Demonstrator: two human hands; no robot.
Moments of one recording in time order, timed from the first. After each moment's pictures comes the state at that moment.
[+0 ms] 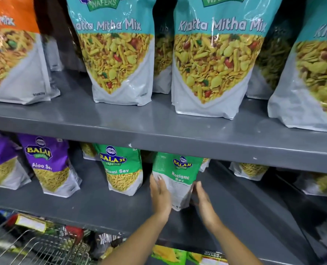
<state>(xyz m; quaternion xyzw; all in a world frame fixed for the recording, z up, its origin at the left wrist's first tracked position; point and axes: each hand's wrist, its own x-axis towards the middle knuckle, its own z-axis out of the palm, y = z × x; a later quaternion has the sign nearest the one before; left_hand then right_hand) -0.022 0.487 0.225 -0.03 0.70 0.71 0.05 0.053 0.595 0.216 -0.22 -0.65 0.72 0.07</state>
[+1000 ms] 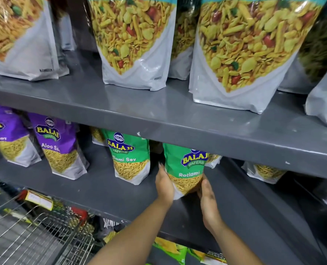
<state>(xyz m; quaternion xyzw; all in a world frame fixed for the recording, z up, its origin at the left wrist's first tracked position) -0.073 0.500 0.190 -0.16 0.51 0.84 0.13 0.029 0.590 0.189 -0.24 -0.64 0.71 0.15</state>
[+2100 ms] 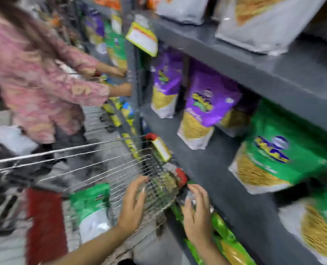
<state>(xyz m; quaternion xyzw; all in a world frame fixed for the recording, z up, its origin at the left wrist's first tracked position) 0.070 0.133 0.156 -0.17 0.78 0.58 -0.15 0.022 0.318 0.153 0.13 -0.85 0.49 0.10</state>
